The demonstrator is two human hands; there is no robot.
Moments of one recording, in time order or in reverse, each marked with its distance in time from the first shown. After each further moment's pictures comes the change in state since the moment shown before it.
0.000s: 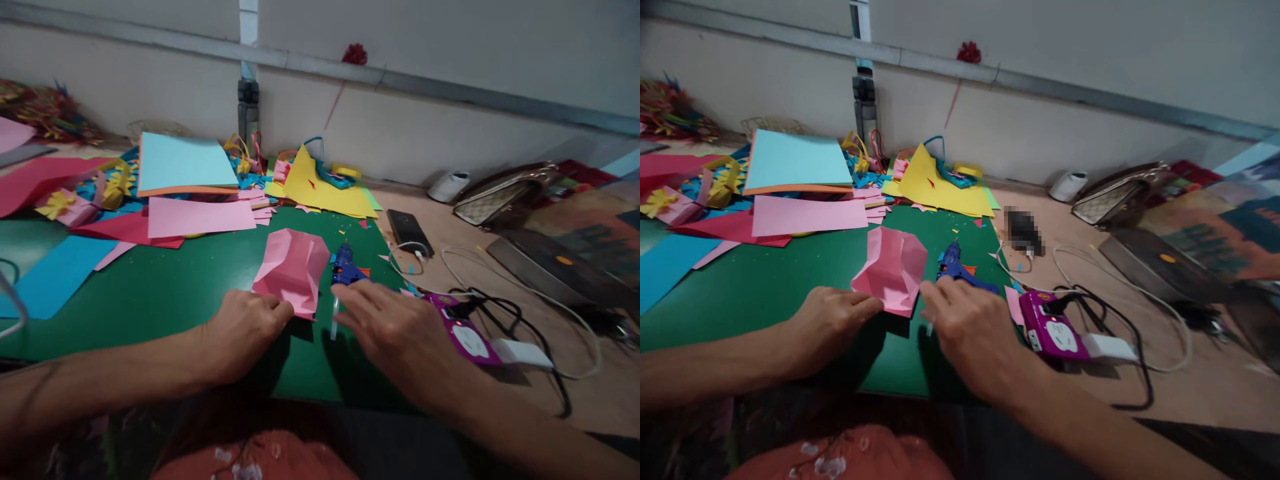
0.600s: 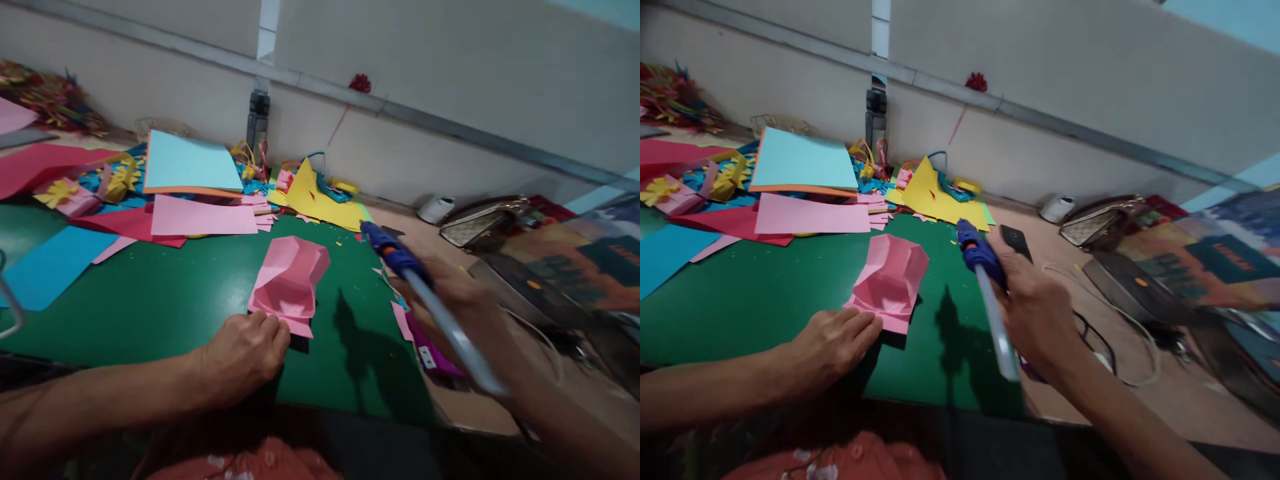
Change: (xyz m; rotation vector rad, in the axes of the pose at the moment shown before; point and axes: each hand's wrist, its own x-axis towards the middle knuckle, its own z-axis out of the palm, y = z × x) left_hand -0.017 0.015 0.011 0.053 0.070 0.125; right_hand -0.001 0.047 -0.028 0.114 -0.048 0.343
